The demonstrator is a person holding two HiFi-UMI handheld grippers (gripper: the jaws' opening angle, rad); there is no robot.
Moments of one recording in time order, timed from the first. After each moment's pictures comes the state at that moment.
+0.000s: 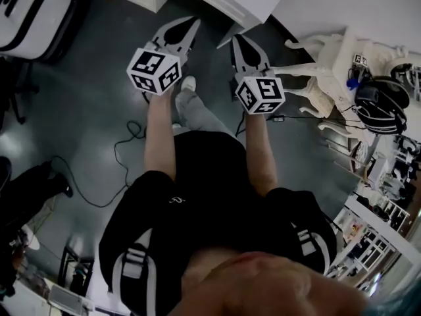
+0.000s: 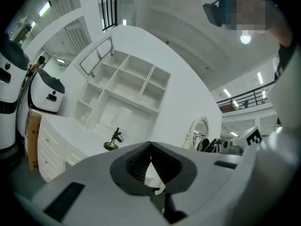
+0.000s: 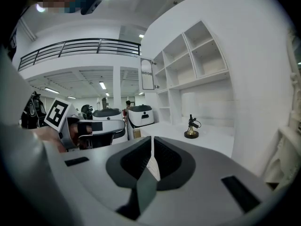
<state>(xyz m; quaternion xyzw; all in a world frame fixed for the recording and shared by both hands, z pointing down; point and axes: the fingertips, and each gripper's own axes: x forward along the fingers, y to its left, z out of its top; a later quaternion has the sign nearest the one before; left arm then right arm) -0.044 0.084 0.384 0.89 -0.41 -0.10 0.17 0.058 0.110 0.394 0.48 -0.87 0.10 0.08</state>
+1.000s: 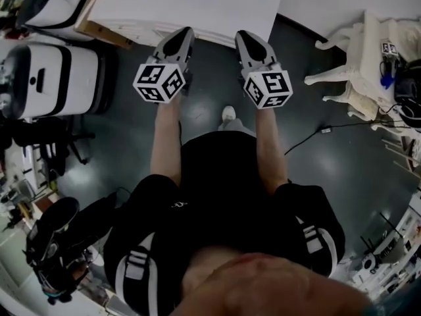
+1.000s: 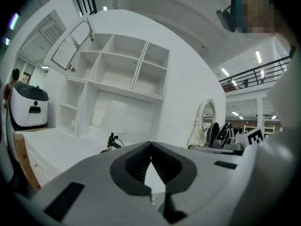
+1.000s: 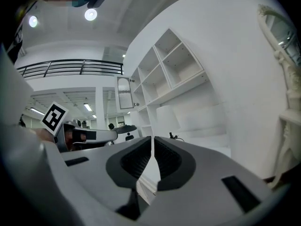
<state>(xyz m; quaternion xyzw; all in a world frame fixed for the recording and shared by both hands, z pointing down) 0.041 -0.081 0.365 0.90 -0.41 0.01 0.14 0.163 -0.050 0.375 0.53 -0.84 0.10 -0.05</state>
